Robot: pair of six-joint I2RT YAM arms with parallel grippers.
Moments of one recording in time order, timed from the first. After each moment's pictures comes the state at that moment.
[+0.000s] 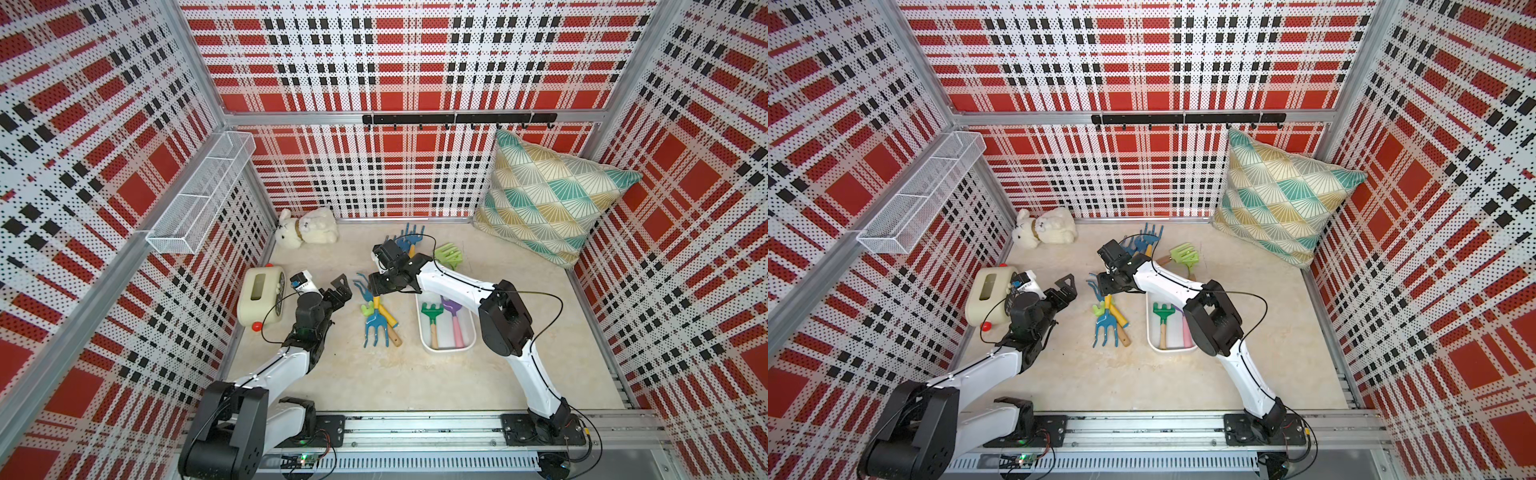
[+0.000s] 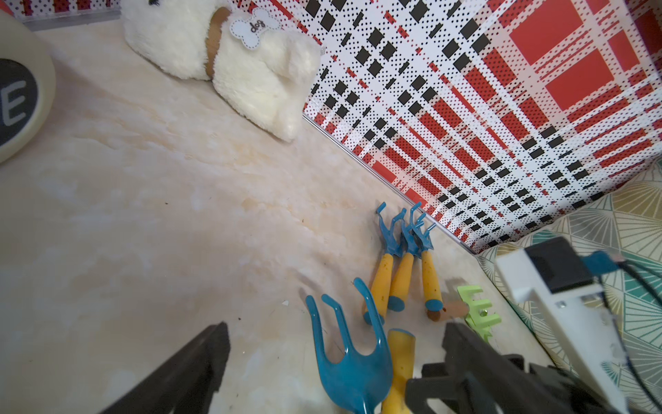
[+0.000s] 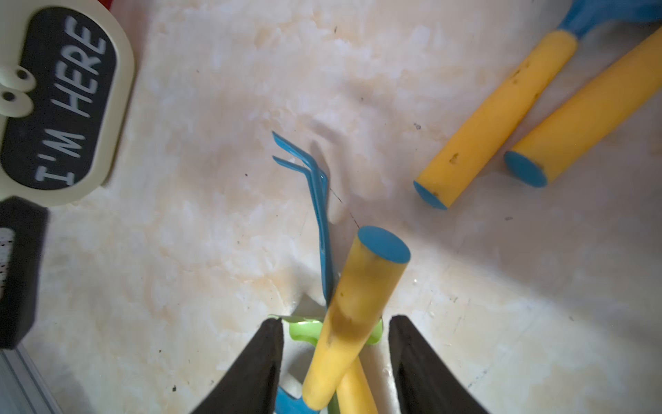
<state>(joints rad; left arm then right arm) -0.16 1.17 0.33 0.57 -0.10 -0.70 0.82 2.30 1.96 -0.61 -0.14 0.45</state>
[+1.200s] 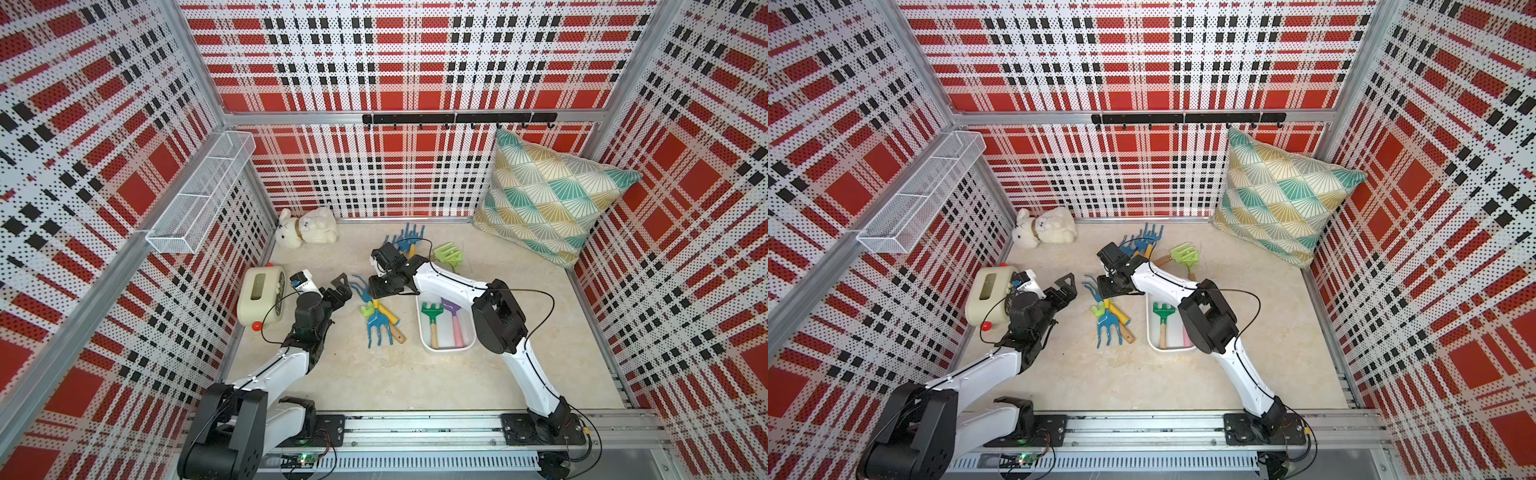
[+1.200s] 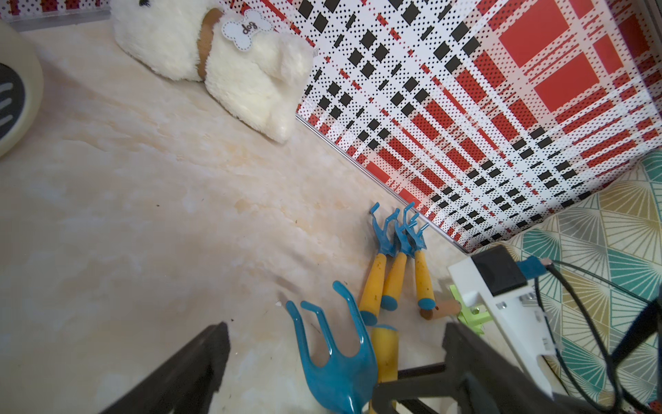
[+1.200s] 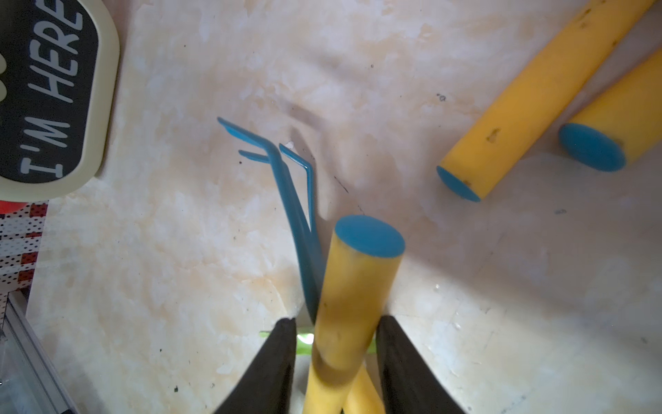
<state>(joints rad) -0.16 1.16 0.33 0.57 -0.08 -0.70 0.82 2.35 2.00 -0.62 -0.18 0.47</state>
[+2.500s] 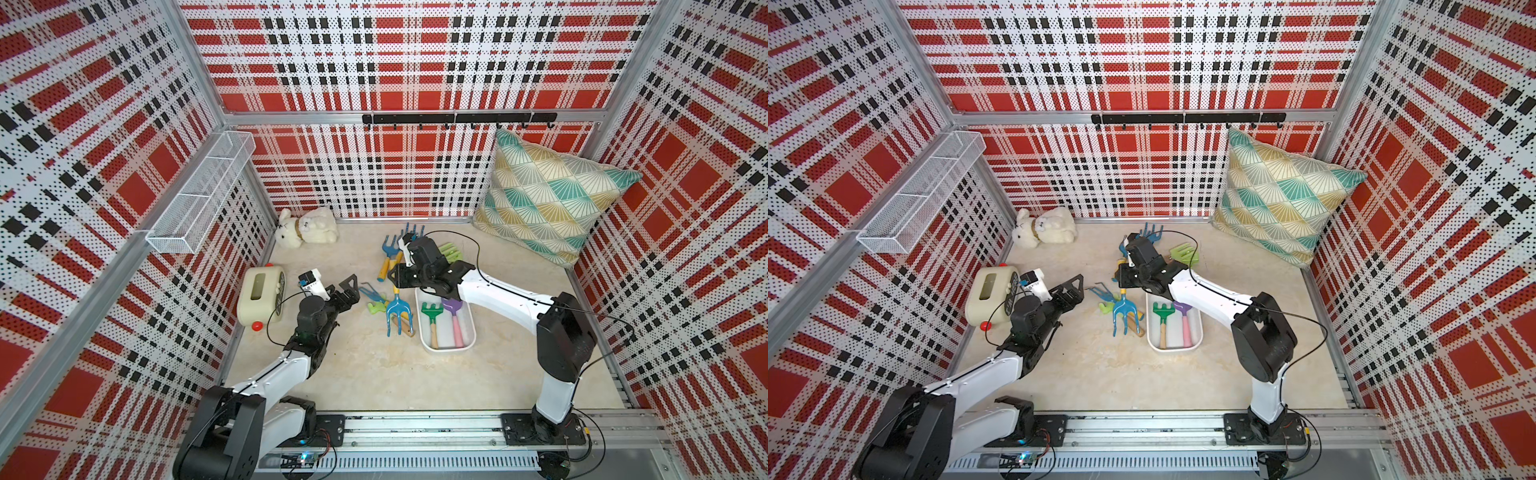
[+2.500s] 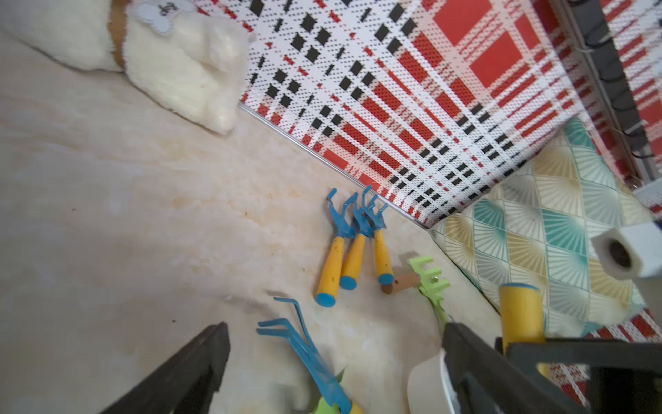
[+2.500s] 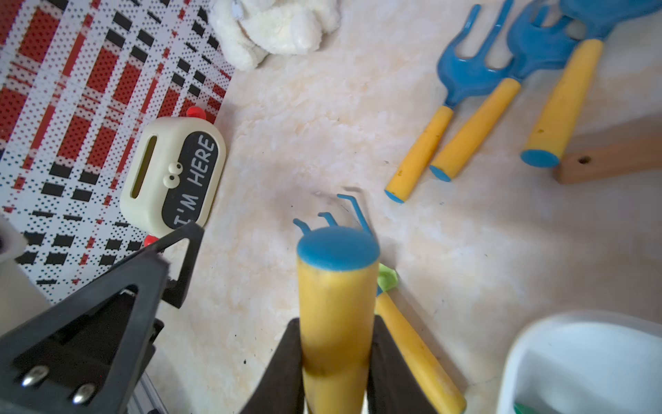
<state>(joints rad) -0.26 1.13 0.29 0.68 0.02 -0.66 0.73 1.80 1.40 -0.27 -0.11 0.62</state>
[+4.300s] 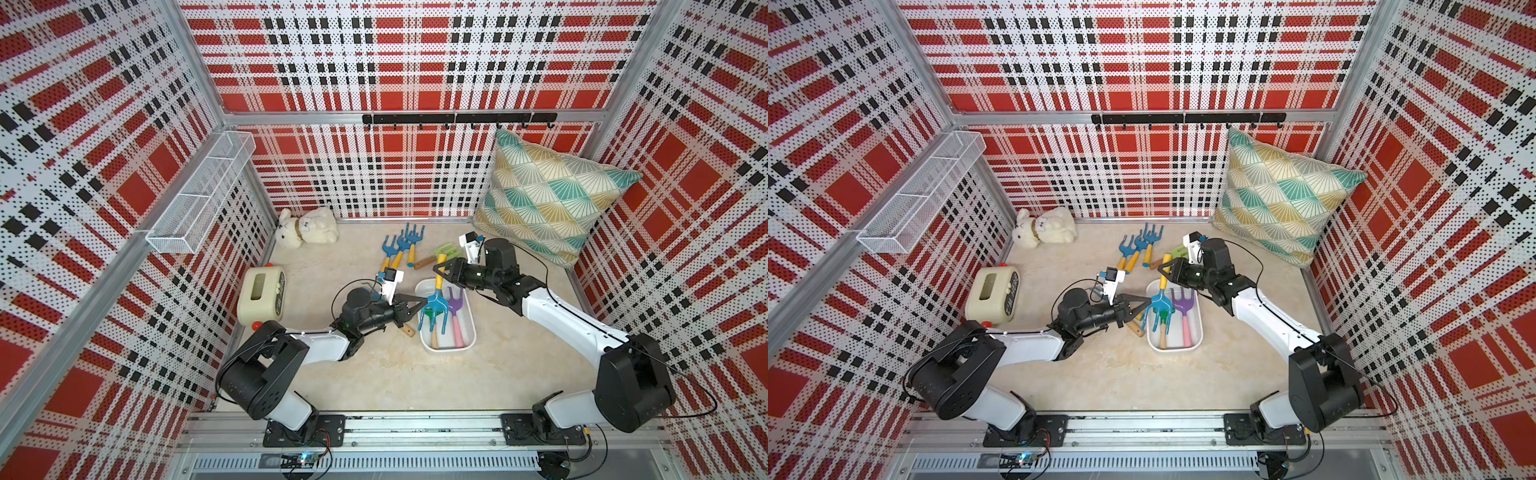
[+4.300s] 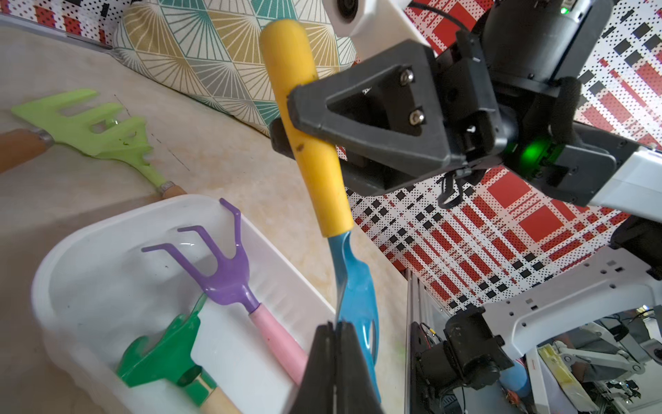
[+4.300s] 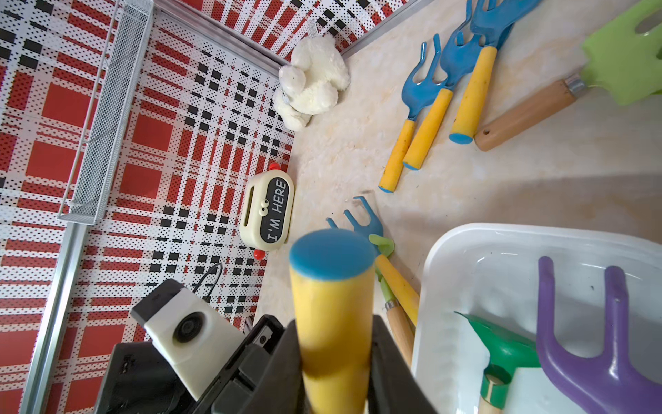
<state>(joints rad) -0.60 1.54 0.51 0.98 0.64 -0.67 0.43 1.43 1.00 -0.04 -0.53 0.79</state>
